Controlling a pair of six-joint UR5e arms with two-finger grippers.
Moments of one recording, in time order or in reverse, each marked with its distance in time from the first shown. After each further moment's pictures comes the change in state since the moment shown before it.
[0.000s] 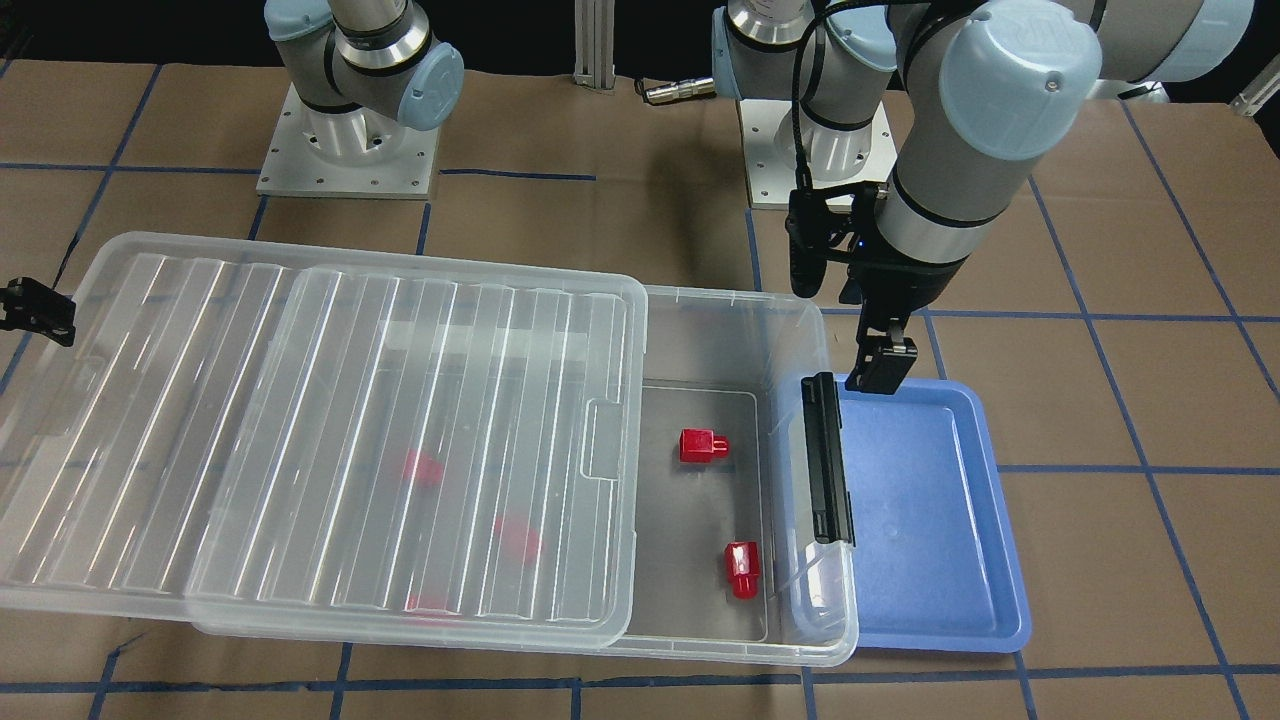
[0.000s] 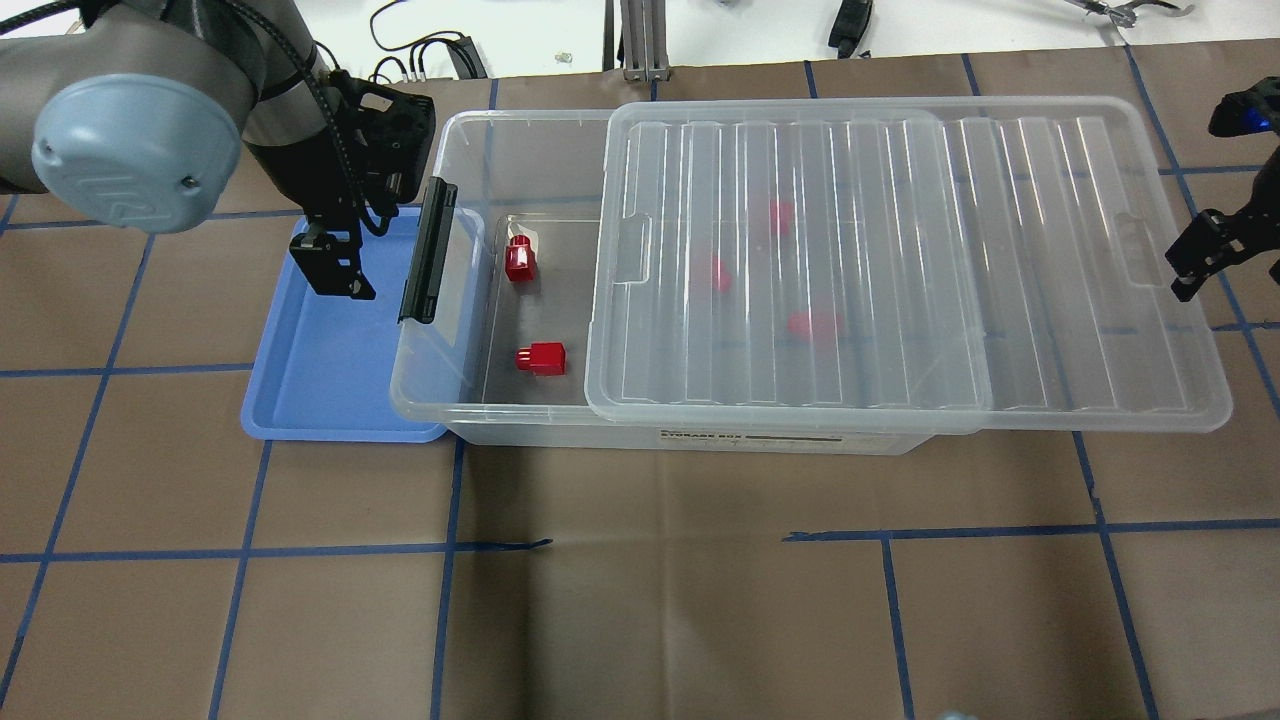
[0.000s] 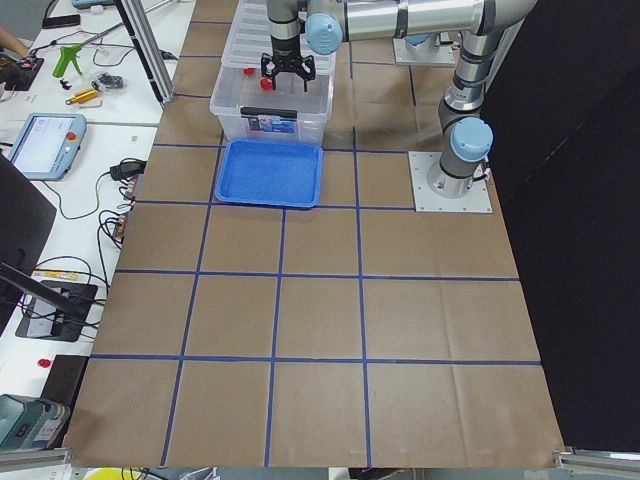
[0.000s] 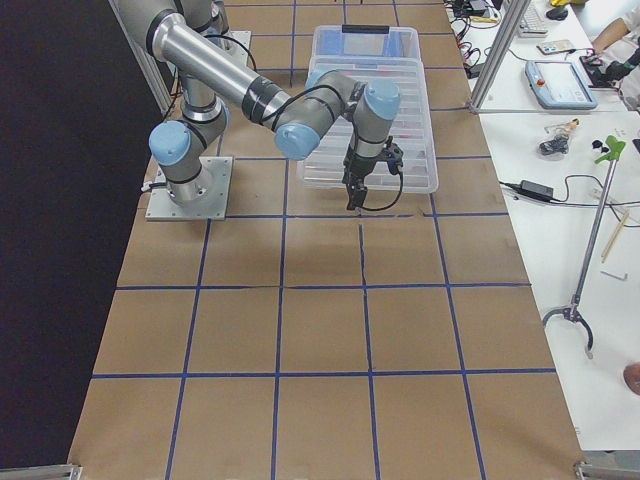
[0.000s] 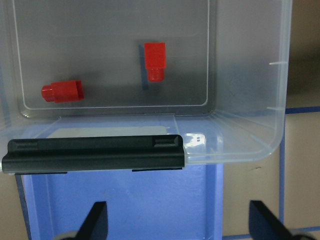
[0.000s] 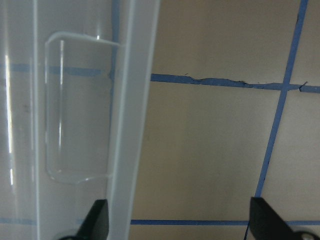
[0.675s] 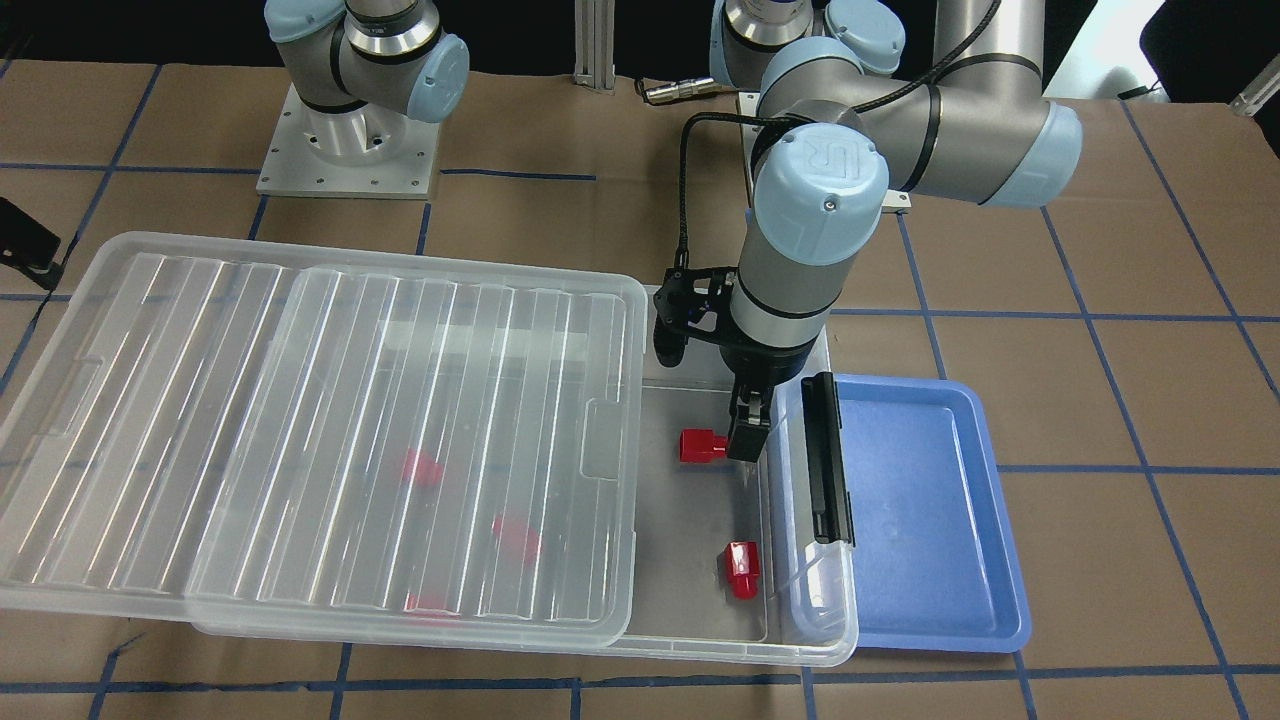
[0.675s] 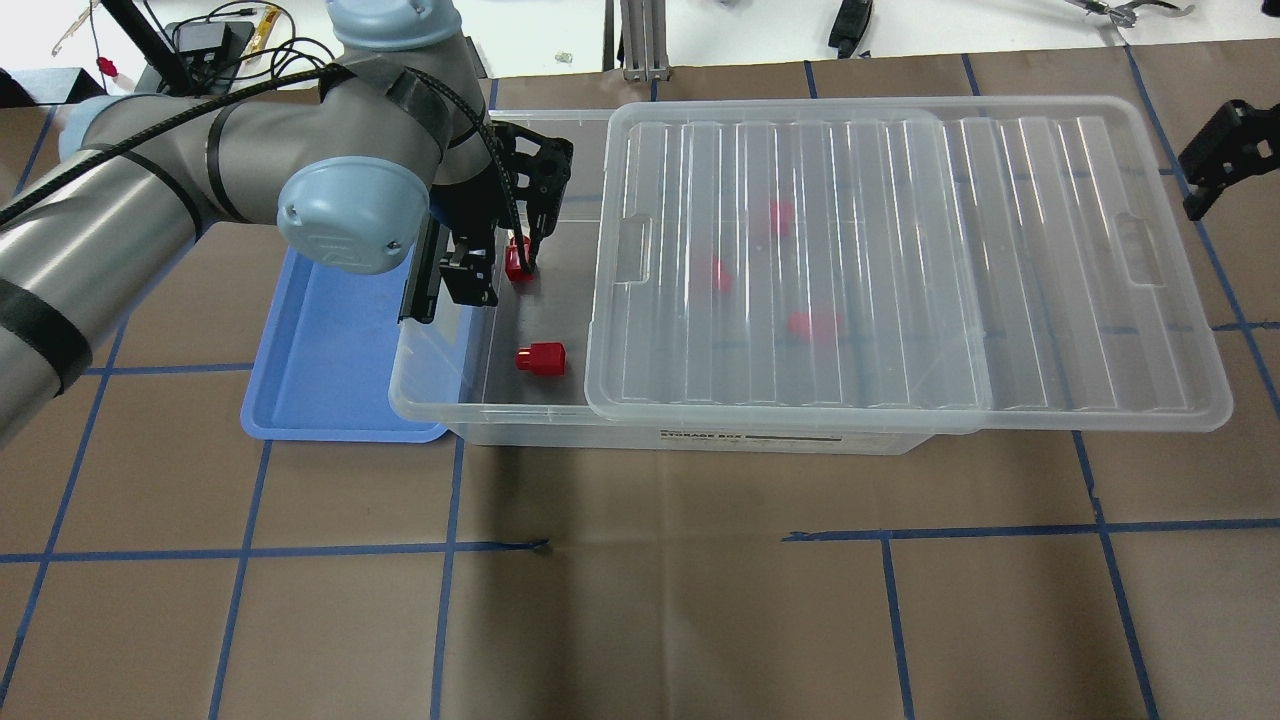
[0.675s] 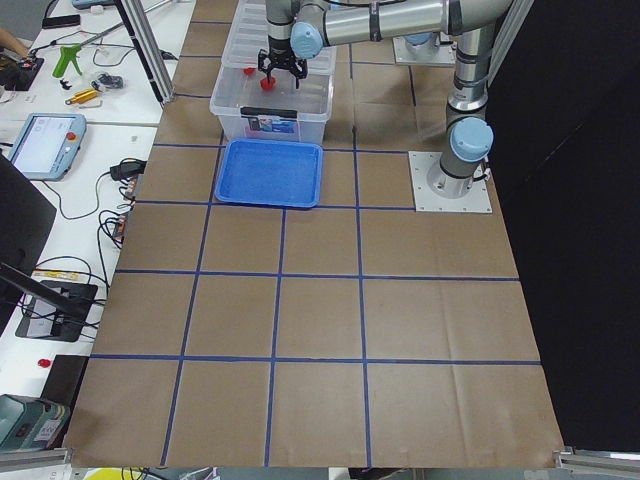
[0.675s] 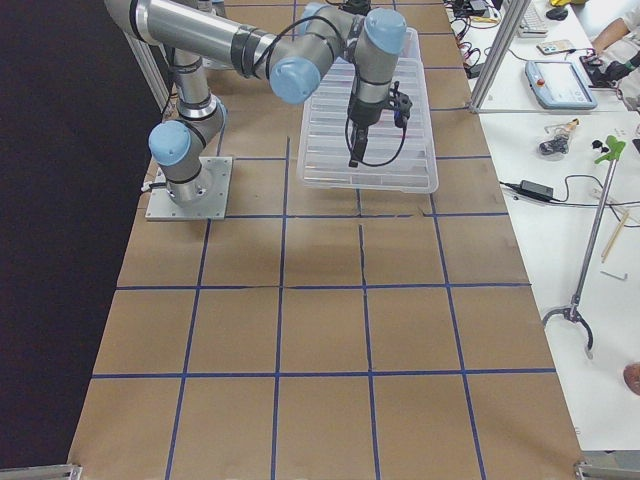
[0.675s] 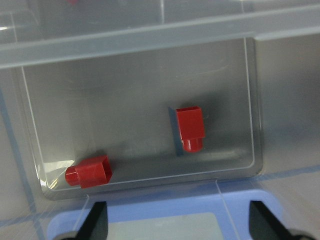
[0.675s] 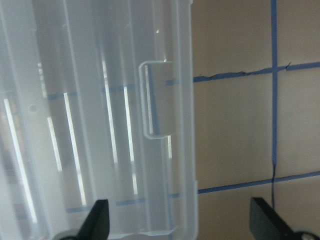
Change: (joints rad) left arm -0.123 -0.149 -0.038 0.226 -0.022 -0.053; right arm 0.145 -0.089 -0.231 0.330 0.072 0.356
